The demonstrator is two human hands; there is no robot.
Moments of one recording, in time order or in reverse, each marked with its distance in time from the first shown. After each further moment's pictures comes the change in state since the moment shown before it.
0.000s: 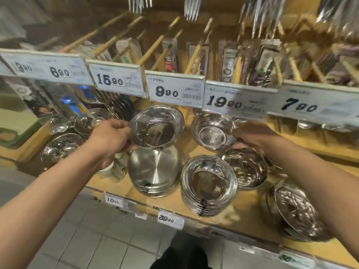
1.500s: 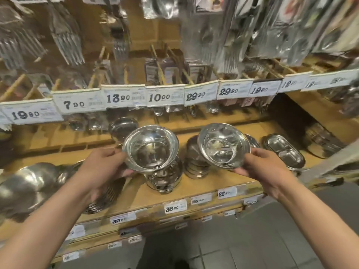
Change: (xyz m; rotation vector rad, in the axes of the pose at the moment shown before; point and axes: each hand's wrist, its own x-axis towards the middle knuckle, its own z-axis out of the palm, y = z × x) left_hand -0.195 0.039 0.211 -0.113 -0.601 -0.064; right_hand -0.285 0.259 -0.171 0.850 0.473 0.226
